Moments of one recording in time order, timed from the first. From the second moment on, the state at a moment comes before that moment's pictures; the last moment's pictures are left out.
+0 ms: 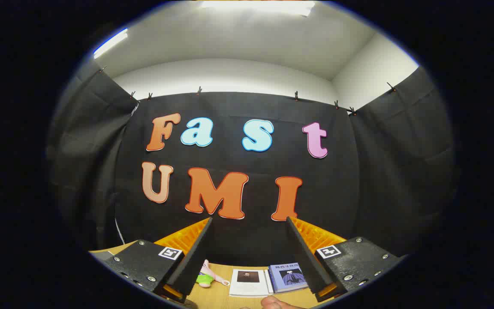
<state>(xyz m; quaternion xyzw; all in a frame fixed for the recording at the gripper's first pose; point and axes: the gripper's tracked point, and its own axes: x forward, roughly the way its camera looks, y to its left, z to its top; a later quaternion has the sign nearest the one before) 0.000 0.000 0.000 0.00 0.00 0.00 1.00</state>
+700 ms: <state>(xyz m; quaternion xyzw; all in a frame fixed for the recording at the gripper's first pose) 0.002 -0.001 0.002 0.00 -0.01 -0.01 1.00</state>
